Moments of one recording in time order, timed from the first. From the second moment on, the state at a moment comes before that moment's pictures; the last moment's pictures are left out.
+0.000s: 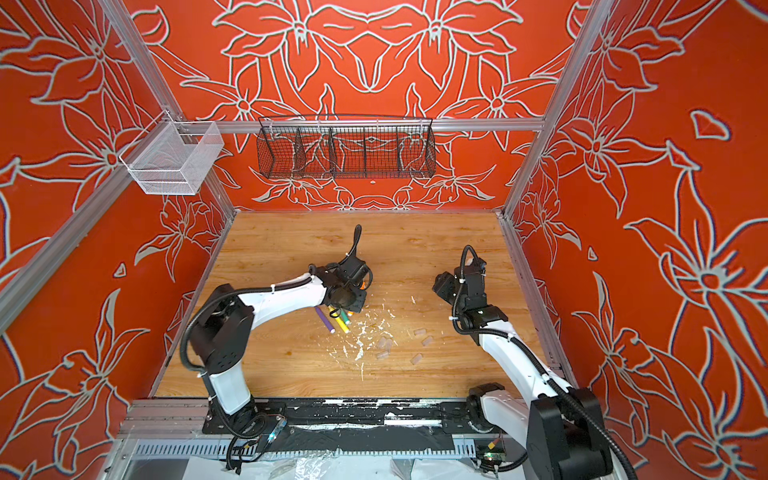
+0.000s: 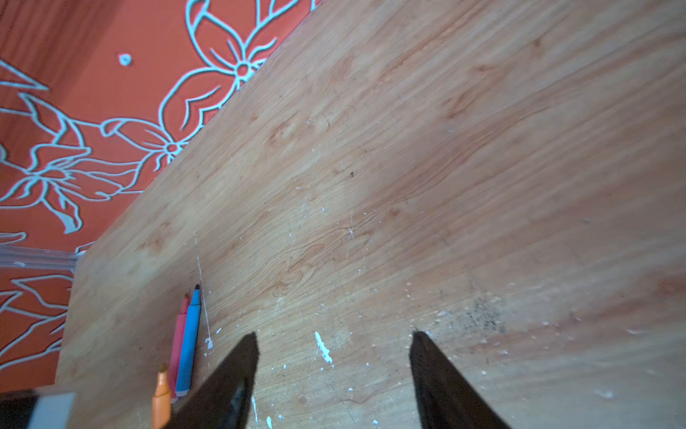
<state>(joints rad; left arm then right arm) -0.73 1.75 1.21 -0.55 -0.12 -0.35 0.20 1.09 0.58 -0.11 0.02 0.80</state>
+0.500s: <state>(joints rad) -0.83 1.55 1.02 -0.28 -0.15 -0.35 0.47 0.98 0.51 0.17 -0.16 0.70</state>
